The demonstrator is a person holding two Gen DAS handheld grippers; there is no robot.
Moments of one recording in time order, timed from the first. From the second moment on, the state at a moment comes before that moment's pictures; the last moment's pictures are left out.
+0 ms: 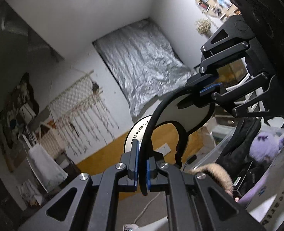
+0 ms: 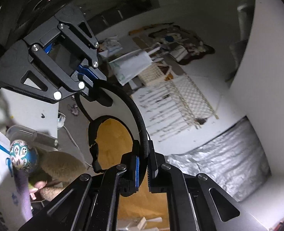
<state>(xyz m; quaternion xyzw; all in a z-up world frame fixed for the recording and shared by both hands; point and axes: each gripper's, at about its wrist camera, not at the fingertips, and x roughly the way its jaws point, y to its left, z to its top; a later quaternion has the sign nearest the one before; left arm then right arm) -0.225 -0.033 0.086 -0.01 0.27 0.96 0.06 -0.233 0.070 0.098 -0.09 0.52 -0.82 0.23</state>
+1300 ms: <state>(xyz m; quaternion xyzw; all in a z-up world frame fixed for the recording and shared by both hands) -0.209 0.002 0.028 -0.23 0.15 0.94 0.20 -0.198 0.118 -0.001 0.01 0.56 -0.76 0.31</state>
